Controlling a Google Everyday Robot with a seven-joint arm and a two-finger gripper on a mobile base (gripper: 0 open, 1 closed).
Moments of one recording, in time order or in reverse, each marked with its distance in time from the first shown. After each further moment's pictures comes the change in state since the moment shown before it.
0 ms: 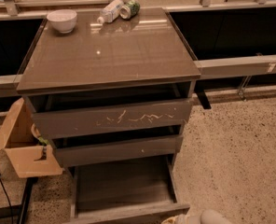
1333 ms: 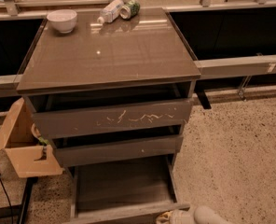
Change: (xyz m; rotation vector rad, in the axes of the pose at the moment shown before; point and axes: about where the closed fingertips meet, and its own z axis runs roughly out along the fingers) arm -0.001 -0.024 0.031 0.035 -0.003 -0.030
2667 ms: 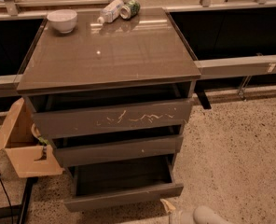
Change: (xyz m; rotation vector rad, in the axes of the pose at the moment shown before) arm 0.000 0.000 0.000 0.000 0.000 0.000
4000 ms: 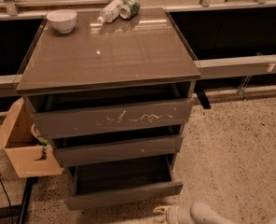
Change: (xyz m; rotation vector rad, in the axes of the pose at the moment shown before) arm -0.007 -0.019 0.014 0.021 -0.027 -0.031
